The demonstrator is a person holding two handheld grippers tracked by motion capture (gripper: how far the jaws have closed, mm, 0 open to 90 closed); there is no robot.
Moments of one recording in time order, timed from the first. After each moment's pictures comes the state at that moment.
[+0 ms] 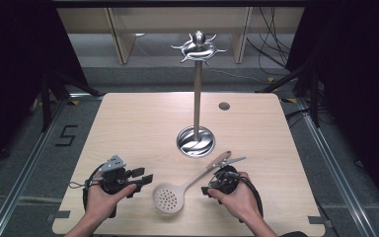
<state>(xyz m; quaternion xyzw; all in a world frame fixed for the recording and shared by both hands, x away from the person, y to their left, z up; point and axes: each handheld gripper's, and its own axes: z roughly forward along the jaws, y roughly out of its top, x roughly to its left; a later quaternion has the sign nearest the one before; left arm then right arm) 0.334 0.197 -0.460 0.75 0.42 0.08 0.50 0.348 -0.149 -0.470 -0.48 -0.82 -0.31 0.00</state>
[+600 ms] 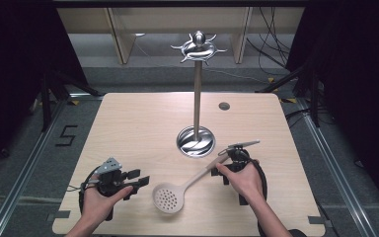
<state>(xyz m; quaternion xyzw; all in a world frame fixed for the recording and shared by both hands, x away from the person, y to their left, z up) 0.328 0.207 -0.461 0.74 0.44 0.08 0.50 0.394 -0.170 -0.455 -0.64 -0.72 -0.27 0.02</state>
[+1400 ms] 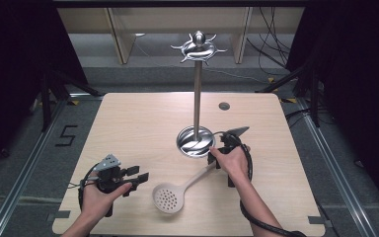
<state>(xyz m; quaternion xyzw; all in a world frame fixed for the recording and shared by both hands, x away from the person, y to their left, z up) 0.335 0.208 -0.459 0.74 0.44 0.09 0.50 0.449 -0.145 -0.461 -0.74 -0.65 -0.19 0.05</state>
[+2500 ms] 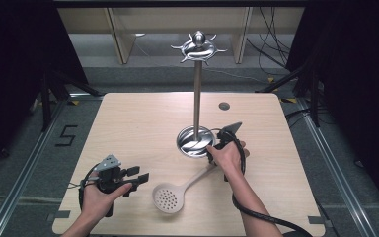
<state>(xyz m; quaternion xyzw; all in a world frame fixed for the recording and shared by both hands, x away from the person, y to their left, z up) 0.336 0.209 -0.461 0.75 0.43 0.09 0.50 0.472 -0.144 -0.476 -0.70 -0.70 -0.11 0.01</state>
